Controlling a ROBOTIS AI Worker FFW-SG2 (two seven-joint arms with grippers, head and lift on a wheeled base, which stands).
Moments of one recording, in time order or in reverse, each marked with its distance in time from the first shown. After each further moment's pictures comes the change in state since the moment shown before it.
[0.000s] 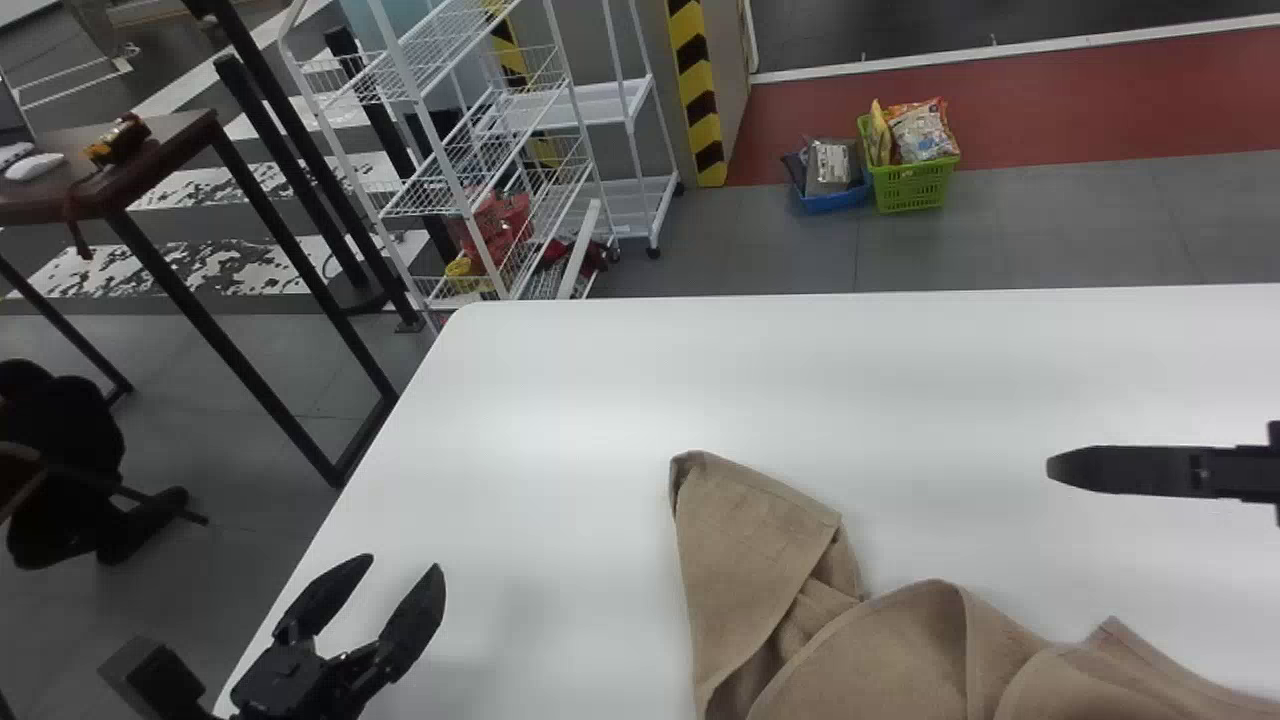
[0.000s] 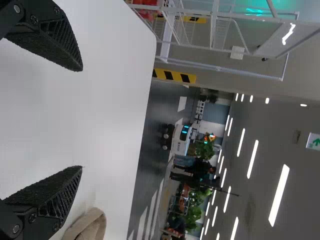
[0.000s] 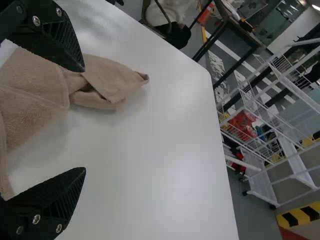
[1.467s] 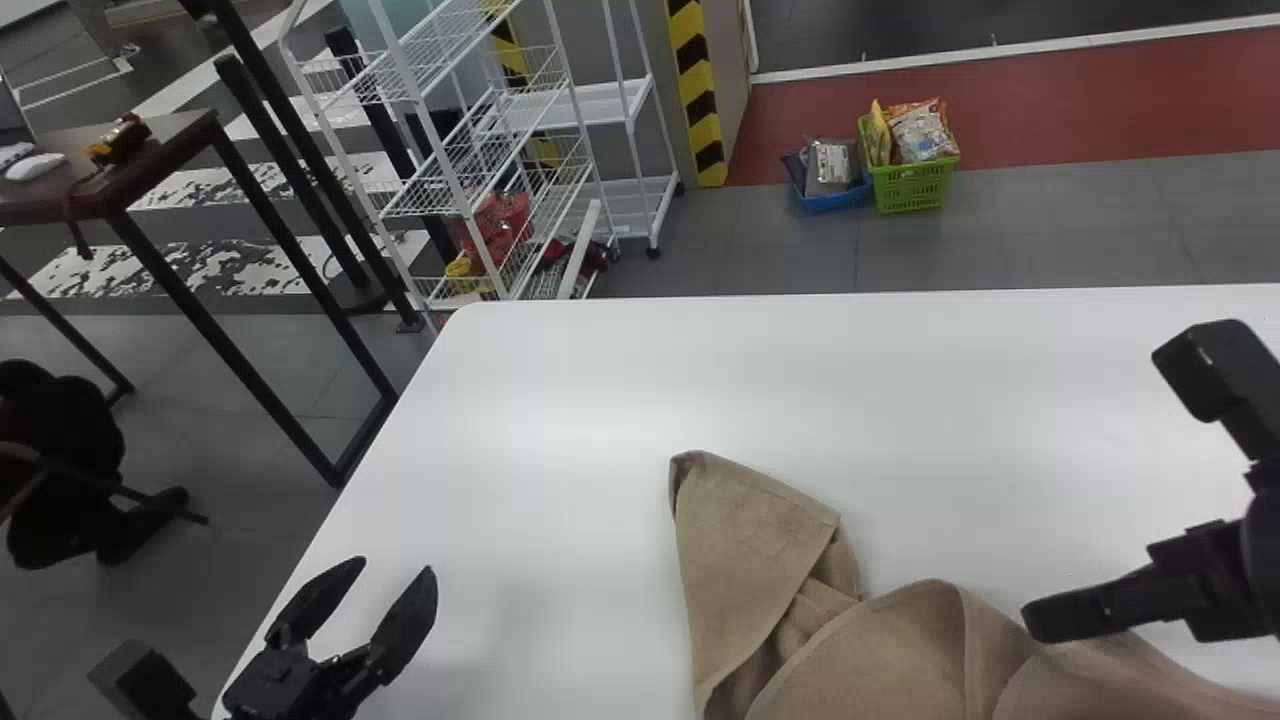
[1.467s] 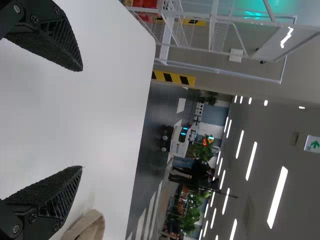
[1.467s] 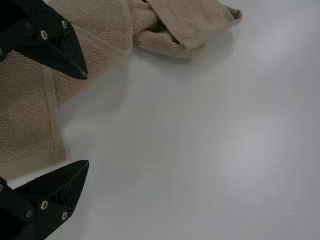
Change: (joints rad) left arm 0.002 0.004 0.010 0.006 0.012 0.000 0.000; right arm 0.012 -0.085 0.350 0.143 0.308 0.000 0.000
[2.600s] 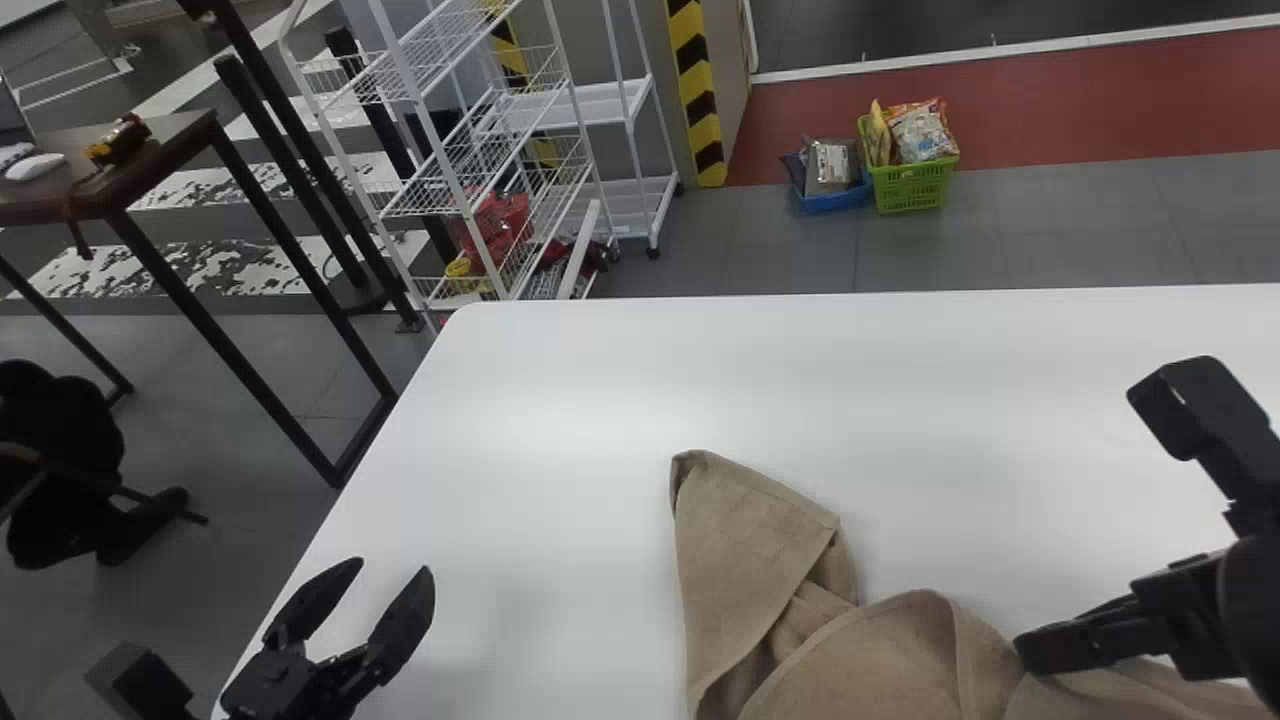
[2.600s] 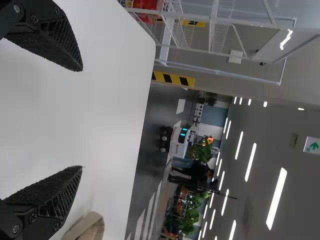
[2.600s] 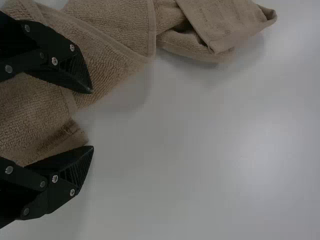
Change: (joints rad) left arm -0.001 0.002 0.002 0.004 0.006 0.000 -0.002; right arm 0.045 0.003 0.028 -0.052 0.023 0.000 0.000
